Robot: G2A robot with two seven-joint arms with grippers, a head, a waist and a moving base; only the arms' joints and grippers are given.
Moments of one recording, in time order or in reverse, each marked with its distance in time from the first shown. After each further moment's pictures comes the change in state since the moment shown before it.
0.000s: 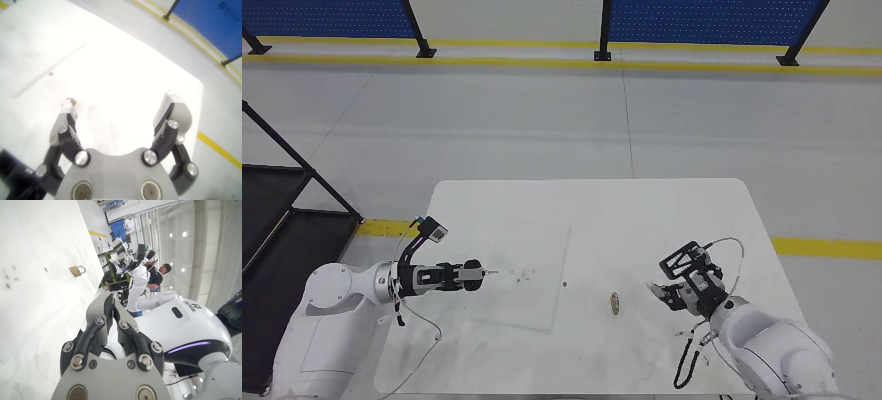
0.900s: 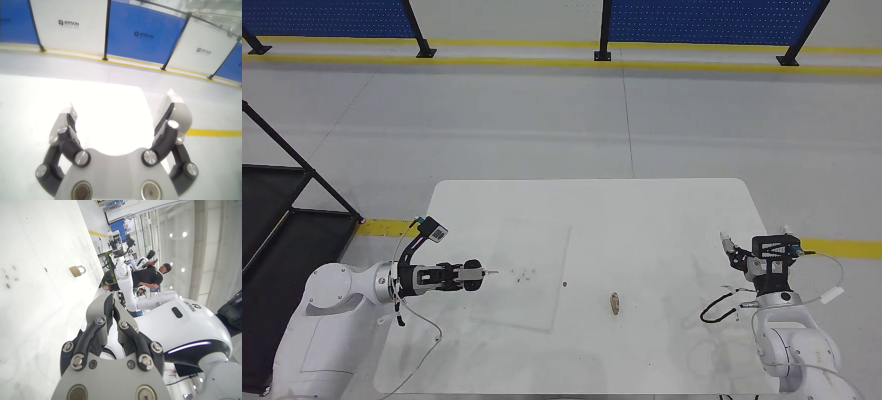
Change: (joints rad) left arm 0.000 0.000 0.000 0.000 0.000 0.000 0.000; right arm 0.003 -0.009 0.196 0.493 -0.056 0.279 -0.948
